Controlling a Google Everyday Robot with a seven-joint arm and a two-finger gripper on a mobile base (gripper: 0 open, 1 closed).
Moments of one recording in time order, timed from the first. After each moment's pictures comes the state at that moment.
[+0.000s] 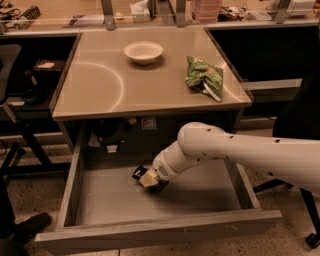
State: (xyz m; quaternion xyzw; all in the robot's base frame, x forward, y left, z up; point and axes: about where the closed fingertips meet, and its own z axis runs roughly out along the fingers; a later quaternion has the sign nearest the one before) arm 0.505 0.034 0.614 -0.42 0.85 0.25 0.18
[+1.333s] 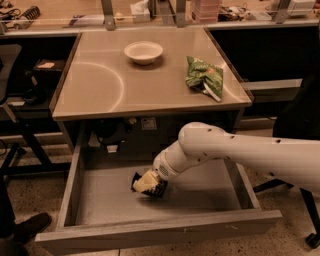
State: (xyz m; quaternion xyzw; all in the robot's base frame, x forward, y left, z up) arm 0.507 0.035 0.614 -0.42 0.85 0.25 0.18
